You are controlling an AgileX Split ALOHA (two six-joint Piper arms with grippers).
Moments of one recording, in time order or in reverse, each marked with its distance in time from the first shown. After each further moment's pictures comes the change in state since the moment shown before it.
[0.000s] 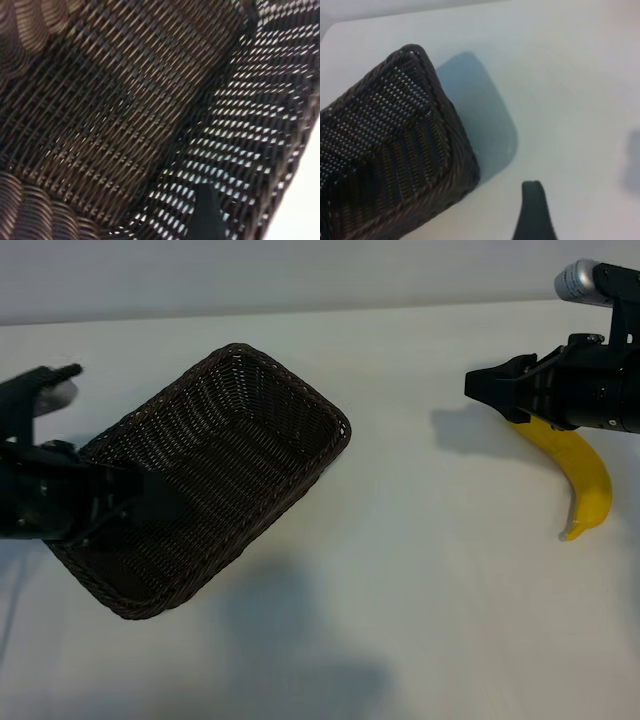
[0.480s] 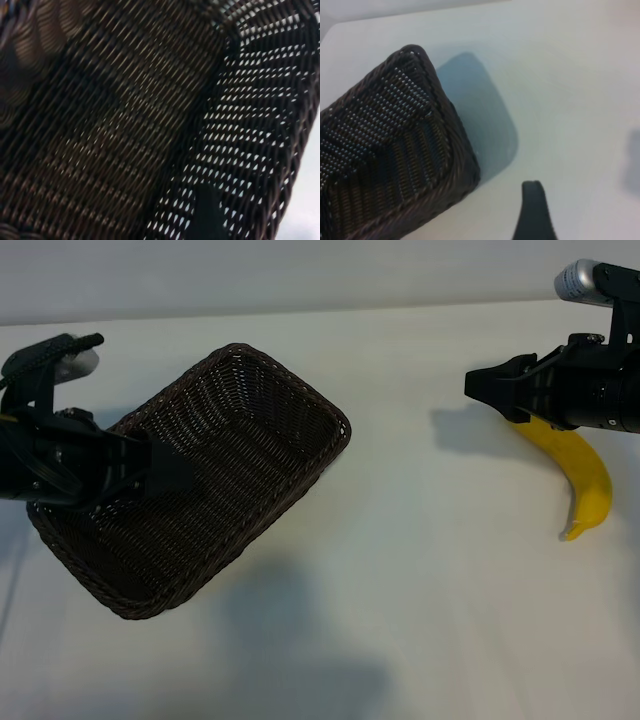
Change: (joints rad) left arm 0.000 0.124 -0.102 -0.021 0.032 0.094; right arm 0.000 0.000 0.000 0.001 0.000 0.000
